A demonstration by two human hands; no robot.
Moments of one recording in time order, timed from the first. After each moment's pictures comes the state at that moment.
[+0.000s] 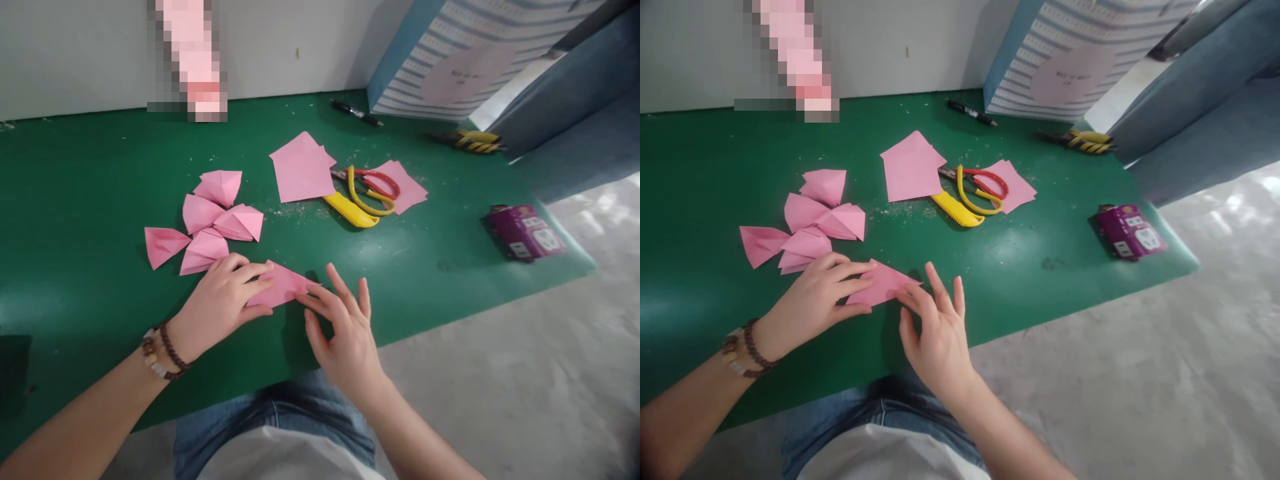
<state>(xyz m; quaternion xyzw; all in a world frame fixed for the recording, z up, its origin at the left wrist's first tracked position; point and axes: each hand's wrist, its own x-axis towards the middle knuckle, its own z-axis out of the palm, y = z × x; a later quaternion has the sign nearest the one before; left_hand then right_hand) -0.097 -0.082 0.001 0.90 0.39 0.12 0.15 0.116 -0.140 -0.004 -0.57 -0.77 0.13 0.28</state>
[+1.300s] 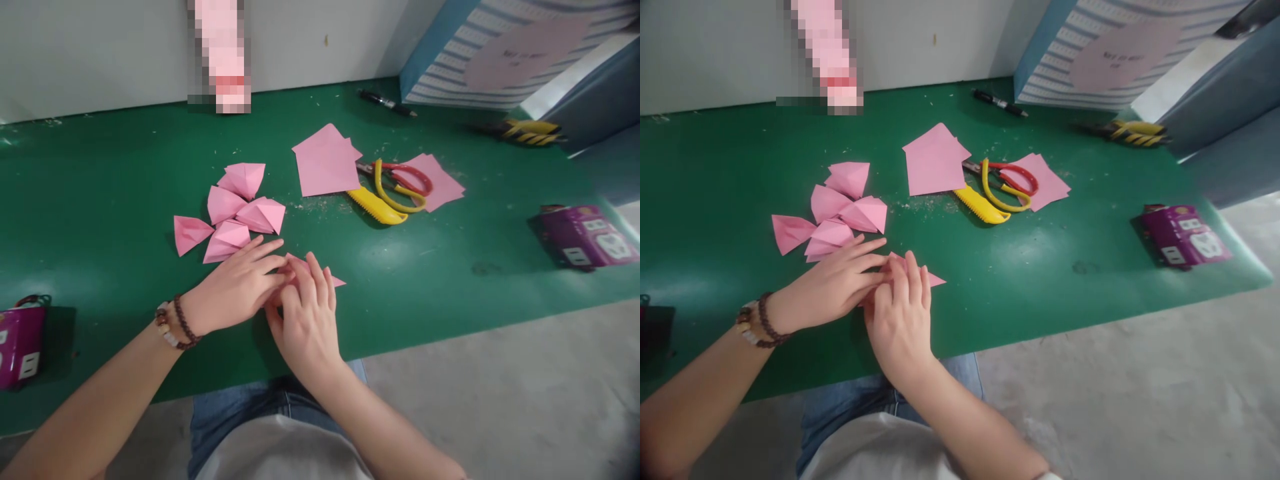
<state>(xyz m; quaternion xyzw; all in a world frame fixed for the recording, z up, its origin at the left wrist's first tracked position) -0.105 -0.073 0.011 0.93 0.33 0.06 0.14 0.047 -0.136 -0.016 -0.57 -0.78 0.05 0.25</state>
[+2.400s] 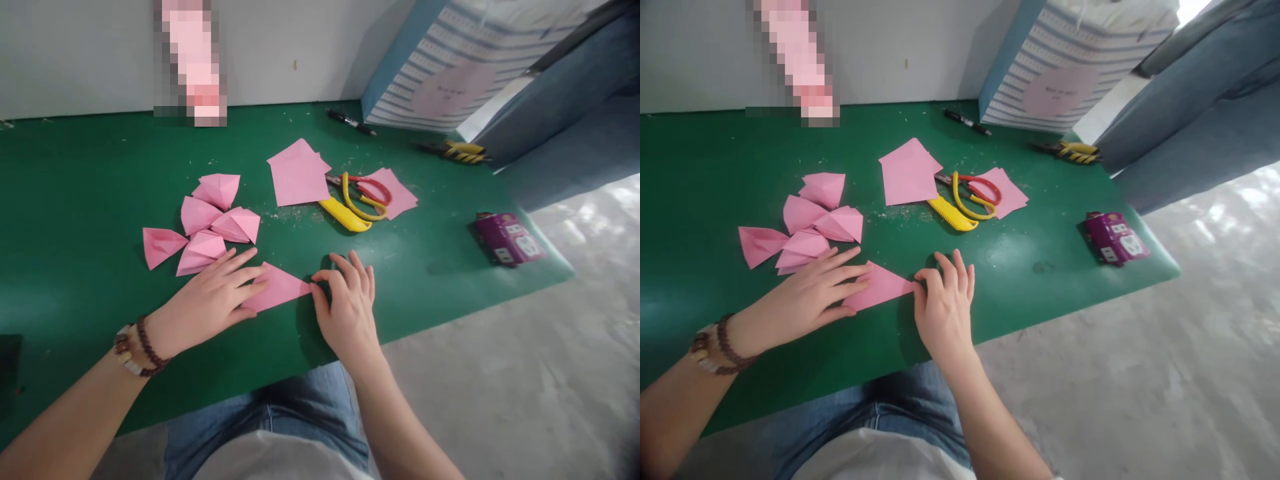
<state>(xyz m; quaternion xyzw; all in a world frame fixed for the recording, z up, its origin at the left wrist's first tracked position) -0.110 -0.078 0.007 0.93 0.34 0.08 0.15 0.133 -0.114 -0.022 -0.64 -0.73 0.03 0.22</state>
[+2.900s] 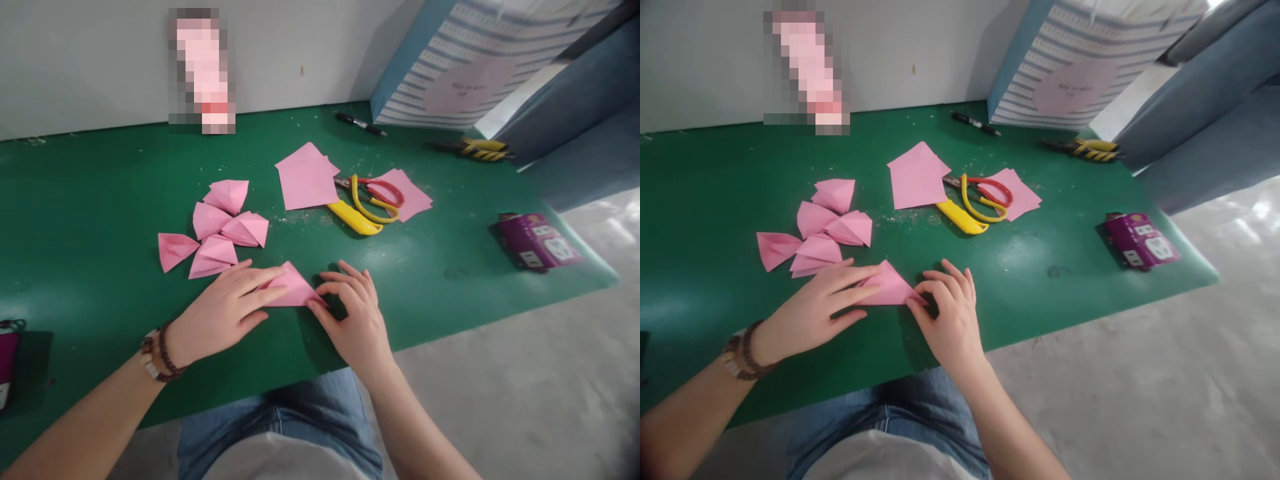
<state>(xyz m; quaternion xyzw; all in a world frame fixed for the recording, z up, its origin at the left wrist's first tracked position) -0.103 -0.088 0.014 0.90 0.35 0.15 0.20 0.134 -0.115 -0.019 -0.57 -0.75 0.11 0.31</state>
